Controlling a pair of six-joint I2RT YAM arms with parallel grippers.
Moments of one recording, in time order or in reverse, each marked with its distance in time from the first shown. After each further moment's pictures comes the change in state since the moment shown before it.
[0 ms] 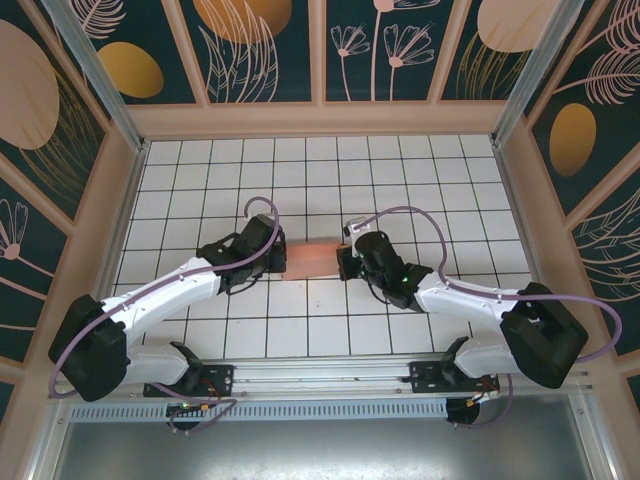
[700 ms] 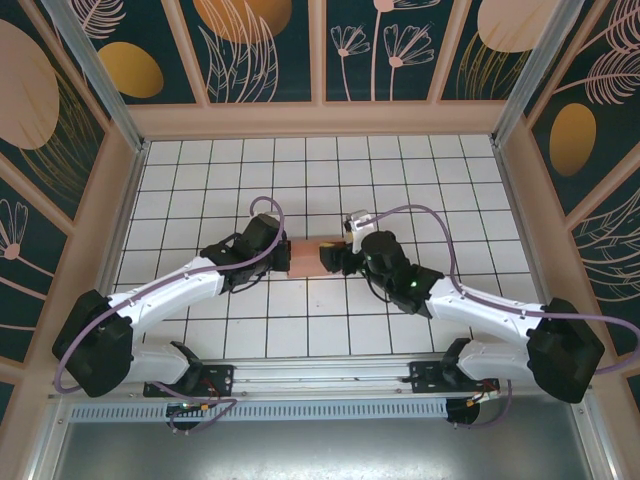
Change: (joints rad) left arm 0.004 0.029 -0.015 0.096 0.038 0.049; right arm 0.048 -0.124 0.049 -0.002 0.055 -0.034
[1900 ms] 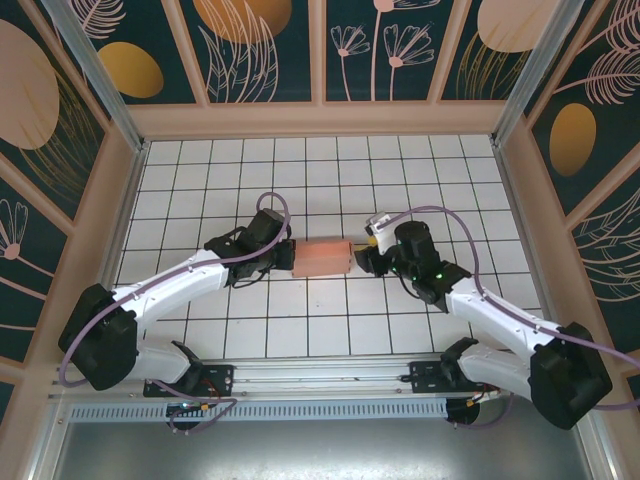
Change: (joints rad) left arm -0.002 0.043 0.080 -0.087 0.064 0.010; right arm -0.293 -0.095 -0.082 -0.184 -0.333 -0.347
